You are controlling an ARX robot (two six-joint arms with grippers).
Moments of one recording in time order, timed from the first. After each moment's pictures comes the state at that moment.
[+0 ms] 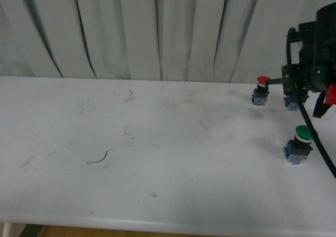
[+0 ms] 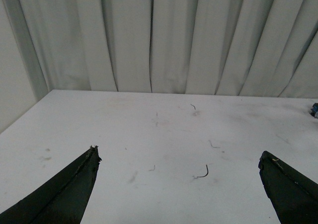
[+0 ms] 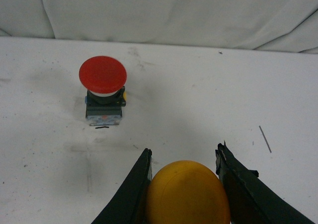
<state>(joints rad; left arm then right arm) 0.00 0.01 0.01 0.00 0.00 0.00 0.07 2.28 1.42 0.38 0.35 -0.09</state>
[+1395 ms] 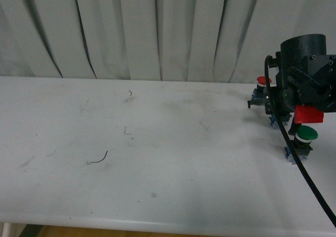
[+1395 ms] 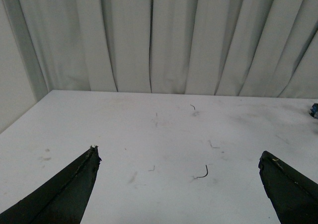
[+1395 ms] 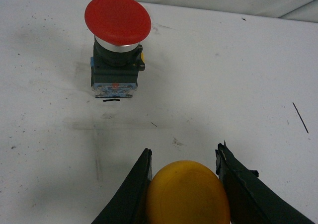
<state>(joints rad) 0.00 0.01 0.01 0.00 0.00 0.00 0.11 2.43 1.54 0.32 0.42 -0.05</state>
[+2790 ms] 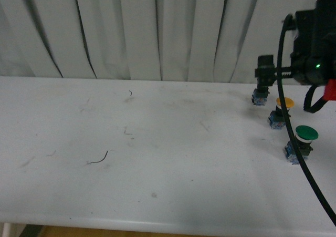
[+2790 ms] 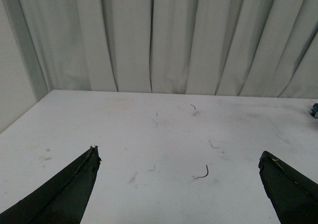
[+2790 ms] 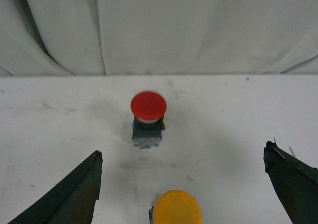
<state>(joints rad) 0.00 0.01 0.01 0.00 0.00 0.00 0.09 2.19 1.34 0.48 0.24 -0.02</state>
